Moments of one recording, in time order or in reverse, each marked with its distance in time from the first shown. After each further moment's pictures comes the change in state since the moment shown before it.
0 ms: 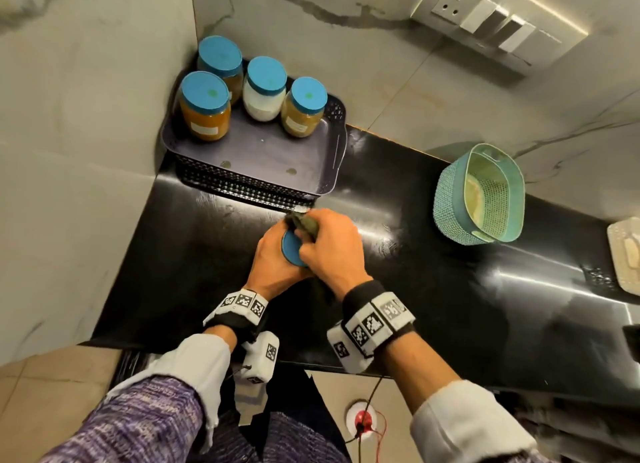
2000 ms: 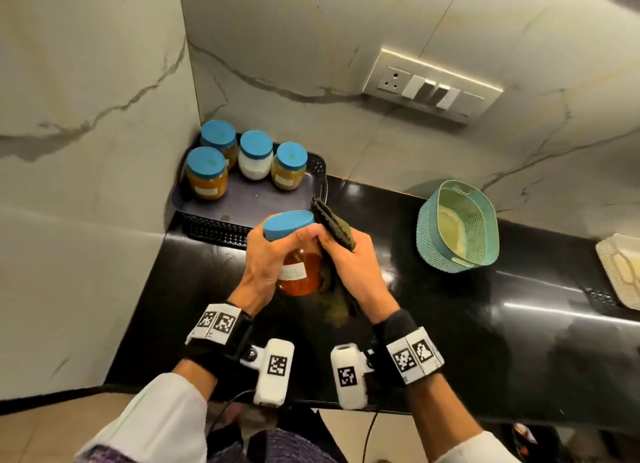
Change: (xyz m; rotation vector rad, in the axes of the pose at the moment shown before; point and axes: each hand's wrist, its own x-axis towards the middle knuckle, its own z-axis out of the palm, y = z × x) left_hand 0.011 0.133 -0.010 -0.527 0.082 -0.110; right_hand -0.027 0.004 -0.080 1.003 0.140 -0.043
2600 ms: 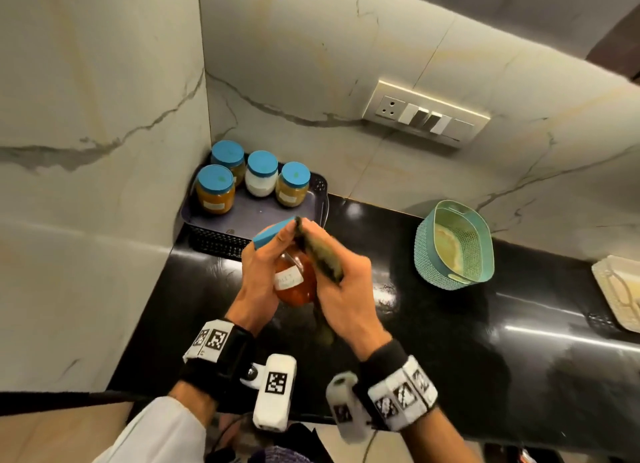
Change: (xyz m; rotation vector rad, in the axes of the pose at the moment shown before) left_hand -0.030 0.028 0.005 -0.220 -0.019 -0.036; right_hand -0.032 -0.017 0.017 -0.162 -0.061 -0.369
